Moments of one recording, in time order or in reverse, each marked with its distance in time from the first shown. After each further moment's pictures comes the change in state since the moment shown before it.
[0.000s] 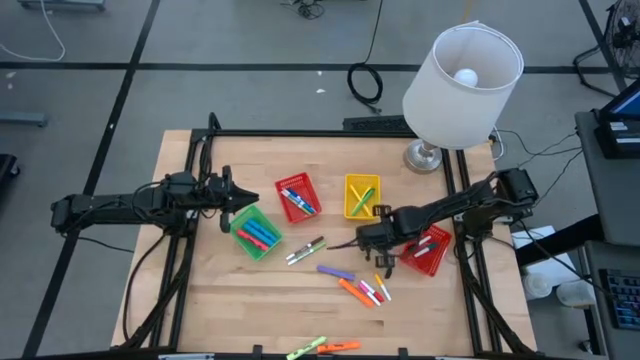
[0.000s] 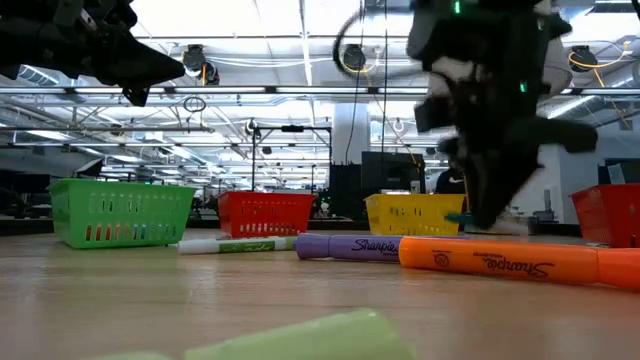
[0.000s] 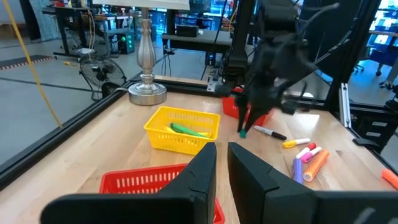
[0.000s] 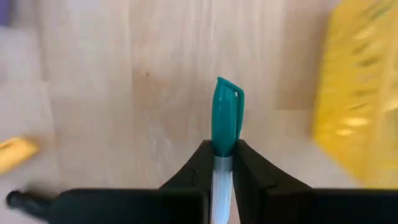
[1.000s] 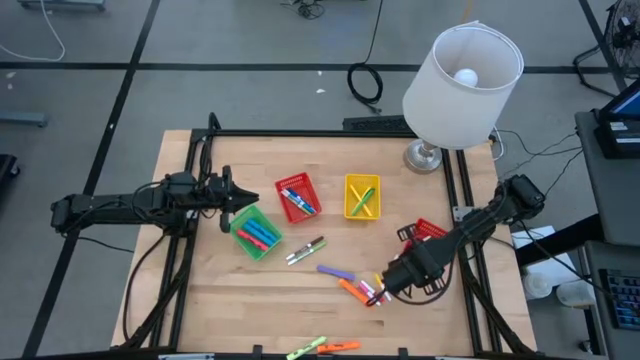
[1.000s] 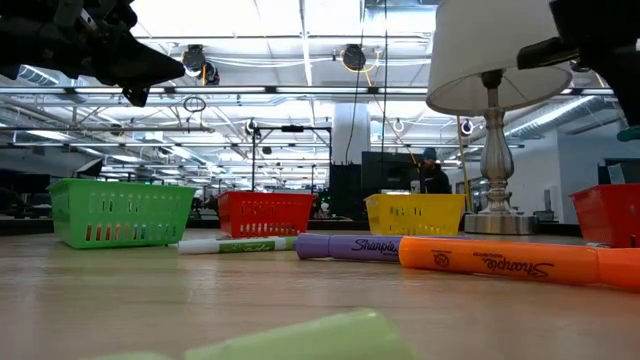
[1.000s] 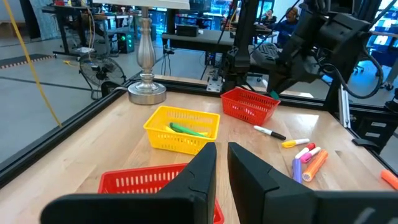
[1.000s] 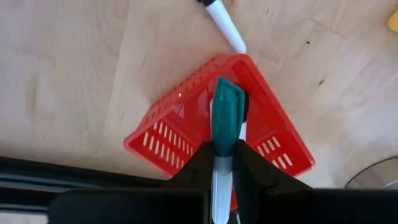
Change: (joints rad) left arm 0.001 0.000 0.000 0.000 0.000 -0.006; right arm 0.345 -0.008 0.281 -0.731 -0.070 0.015
